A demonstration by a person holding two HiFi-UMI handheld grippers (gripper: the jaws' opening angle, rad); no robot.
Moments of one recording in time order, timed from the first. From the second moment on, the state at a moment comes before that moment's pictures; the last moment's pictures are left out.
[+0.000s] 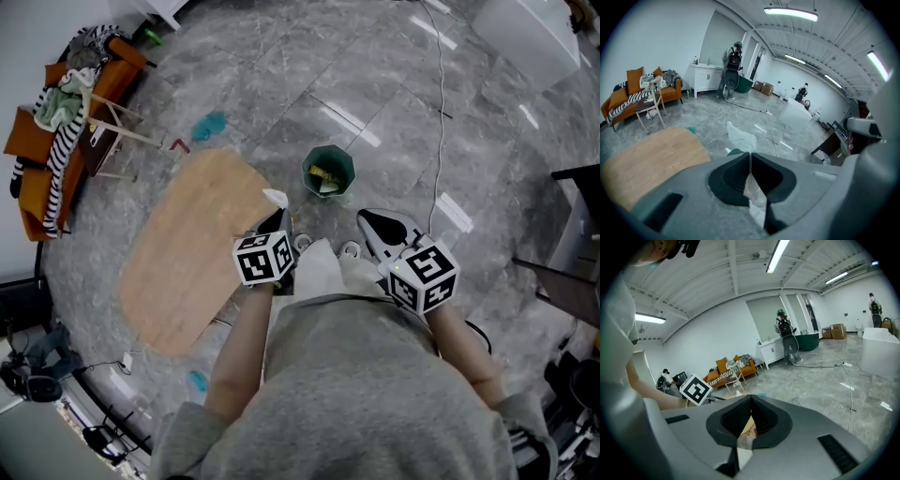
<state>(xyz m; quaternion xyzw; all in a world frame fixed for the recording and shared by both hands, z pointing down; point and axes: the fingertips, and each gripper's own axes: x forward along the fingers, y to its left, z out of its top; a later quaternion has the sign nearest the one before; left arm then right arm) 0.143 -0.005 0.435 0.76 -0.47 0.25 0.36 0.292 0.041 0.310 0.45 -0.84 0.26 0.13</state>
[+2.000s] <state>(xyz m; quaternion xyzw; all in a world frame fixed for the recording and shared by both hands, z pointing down) 0.215 -0.112 0.598 0.76 -0.40 0.30 0.41 0.311 -0.020 0.444 0.49 -0.77 0.38 0.14</state>
